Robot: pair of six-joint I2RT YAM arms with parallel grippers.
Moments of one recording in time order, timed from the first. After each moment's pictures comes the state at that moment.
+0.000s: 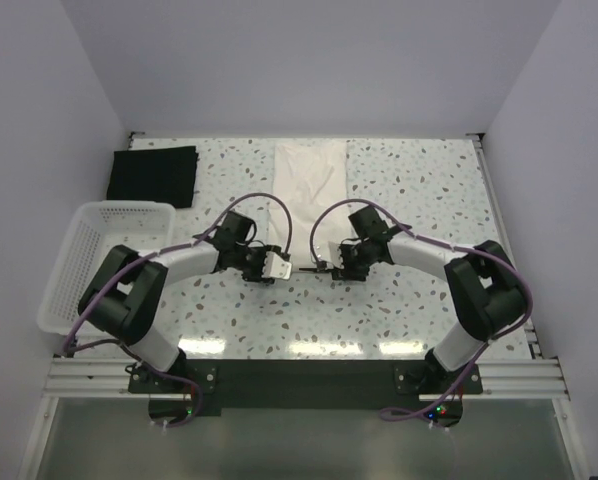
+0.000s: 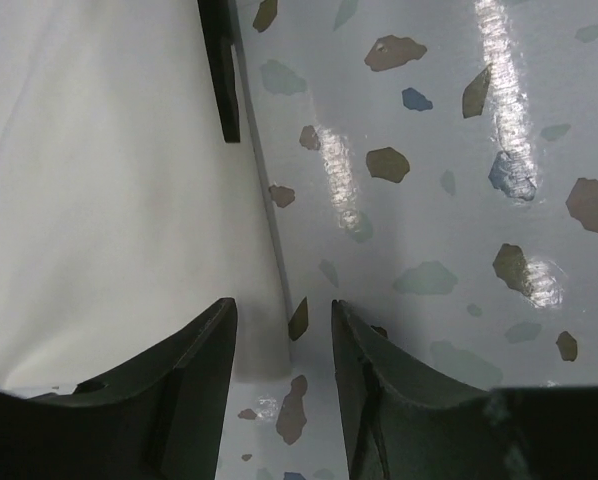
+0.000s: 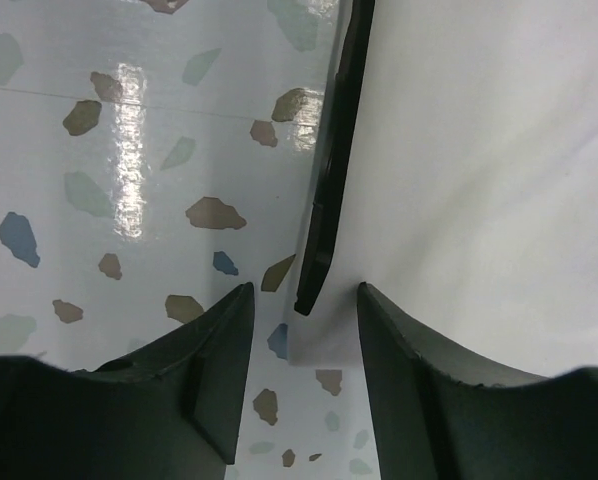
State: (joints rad) left arm -0.47 1.60 0.76 -0.19 0.62 1.20; right arm 0.52 1.65 0.90 -0.42 -0.44 -1.11
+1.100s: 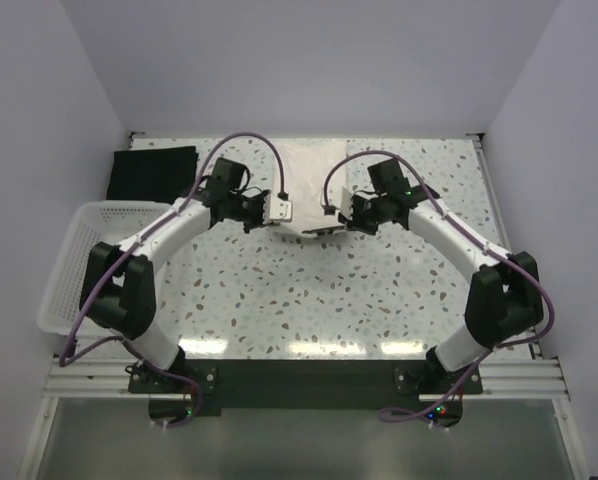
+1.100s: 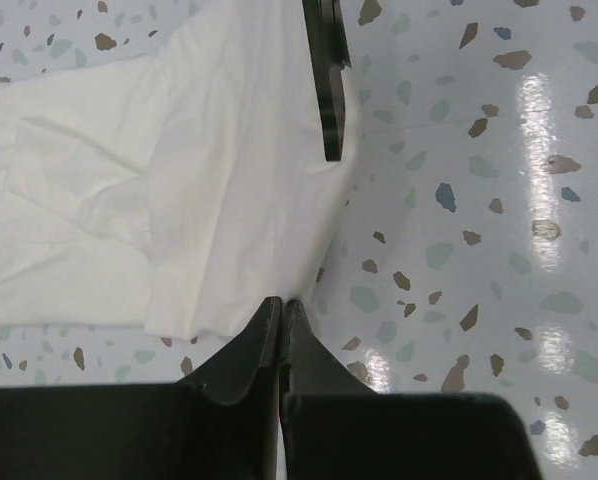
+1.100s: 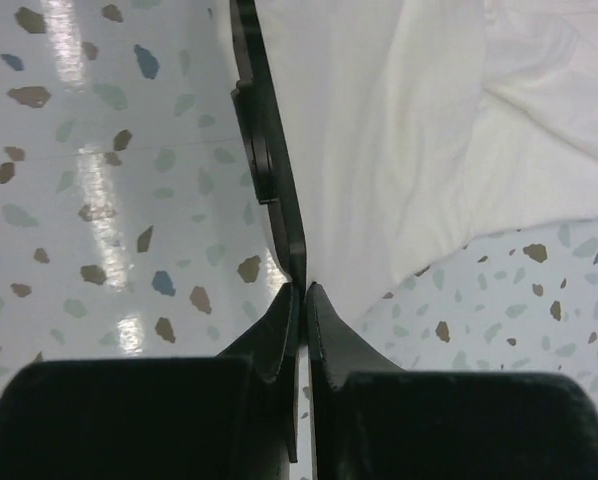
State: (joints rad) left arm -0.38 1.65 1.22 -0.48 0.71 1.10; right arm 0.40 1.60 1.25 -0.63 -0.45 -0.98
